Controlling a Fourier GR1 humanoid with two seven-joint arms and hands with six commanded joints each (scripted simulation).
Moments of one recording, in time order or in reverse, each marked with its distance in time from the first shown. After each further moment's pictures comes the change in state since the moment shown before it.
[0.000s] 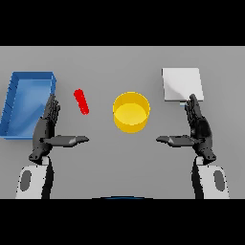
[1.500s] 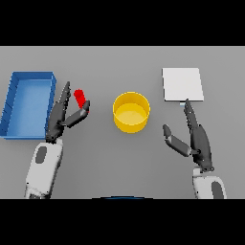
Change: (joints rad) left arm -0.277 0.024 0.006 0.381 -0.174 0.083 -0.113; right arm 0.113 -0.041 0.123 -0.132 0.223 -0.039 -0.107
